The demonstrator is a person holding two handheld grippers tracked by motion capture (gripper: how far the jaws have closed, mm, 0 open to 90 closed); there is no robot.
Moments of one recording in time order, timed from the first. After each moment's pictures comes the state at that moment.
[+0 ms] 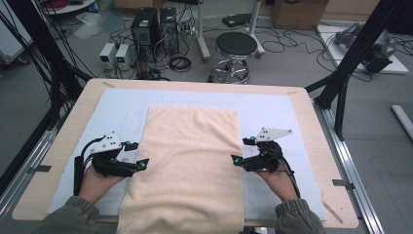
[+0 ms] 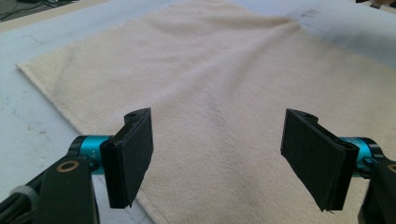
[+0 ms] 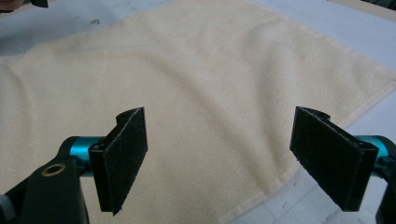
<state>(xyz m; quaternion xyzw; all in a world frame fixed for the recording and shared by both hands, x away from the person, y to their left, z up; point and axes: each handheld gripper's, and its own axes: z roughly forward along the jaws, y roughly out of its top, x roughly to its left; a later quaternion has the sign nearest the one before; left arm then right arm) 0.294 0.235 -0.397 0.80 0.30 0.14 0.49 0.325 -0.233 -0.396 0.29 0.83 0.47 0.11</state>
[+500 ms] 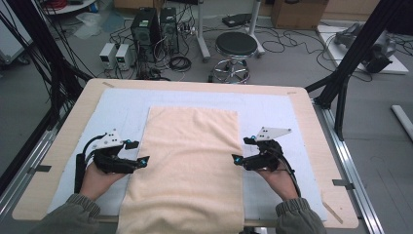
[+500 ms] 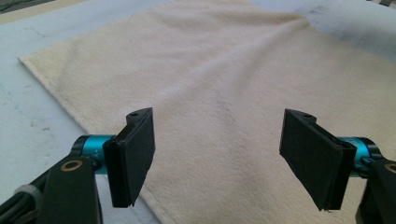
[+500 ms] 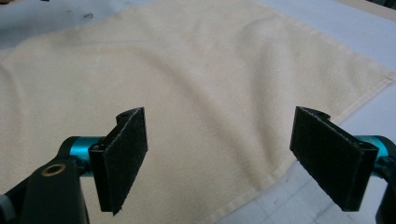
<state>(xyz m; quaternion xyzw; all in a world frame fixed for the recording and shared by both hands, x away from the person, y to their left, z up) 0.308 0.236 -0.398 0.80 0.32 0.14 0.49 0.329 -0.234 -0.396 0.29 0.83 0.46 0.11</state>
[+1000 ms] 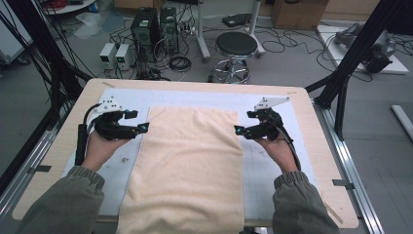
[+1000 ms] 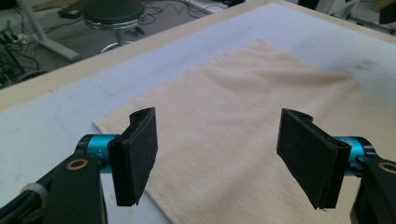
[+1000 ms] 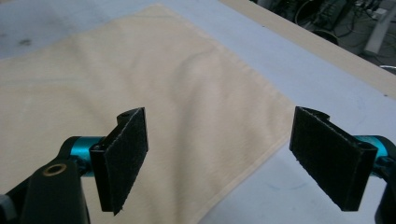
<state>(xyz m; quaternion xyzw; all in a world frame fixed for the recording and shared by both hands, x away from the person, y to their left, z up) 0.381 0.237 -0.353 0.78 0.34 0.19 0.49 0.400 -0.234 -0.356 0.31 0.83 0.43 0.15</state>
